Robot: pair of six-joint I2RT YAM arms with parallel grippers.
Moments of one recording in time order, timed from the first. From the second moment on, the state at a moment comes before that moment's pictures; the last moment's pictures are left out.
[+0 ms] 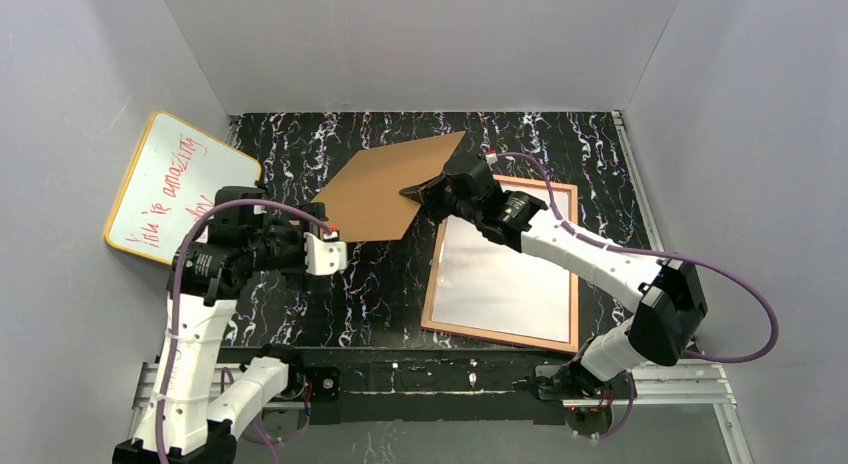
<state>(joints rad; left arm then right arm) -0.19 0.88 1.27 -1.26 0.64 1.31 0.88 1.48 1.27 -0.27 0.14 1.65</state>
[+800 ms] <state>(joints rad) -0.20 0.80 1.00 -0.71 0.38 1.26 0.87 1.52 1.23 -0.09 -0.03 1.77</state>
